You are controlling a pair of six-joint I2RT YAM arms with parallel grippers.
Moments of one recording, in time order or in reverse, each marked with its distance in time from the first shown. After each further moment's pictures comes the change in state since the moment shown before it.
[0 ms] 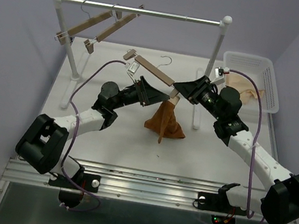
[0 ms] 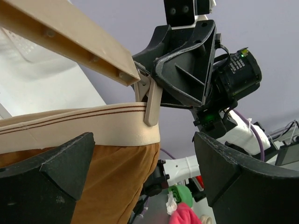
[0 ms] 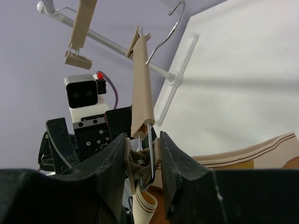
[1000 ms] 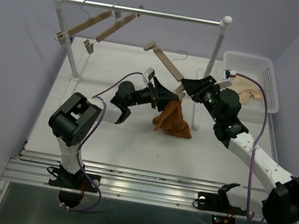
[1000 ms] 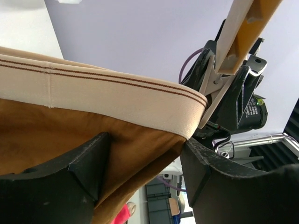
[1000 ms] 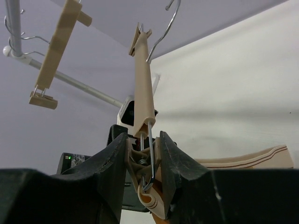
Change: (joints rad) left arm -0.034 0.409 0.145 0.212 0.105 -0.451; right arm 0.024 -0.018 -0.018 -0.011 0.233 -0.095
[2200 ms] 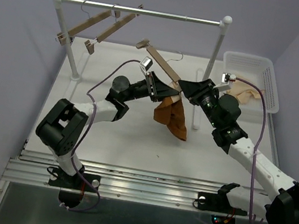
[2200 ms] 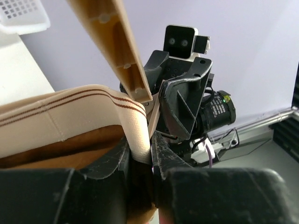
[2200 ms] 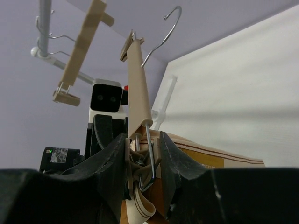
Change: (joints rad) left arm -0.004 -0.128 0.044 -0.042 -0.017 0.087; right arm 0.052 -0.042 -0.044 0.032 0.098 0.025
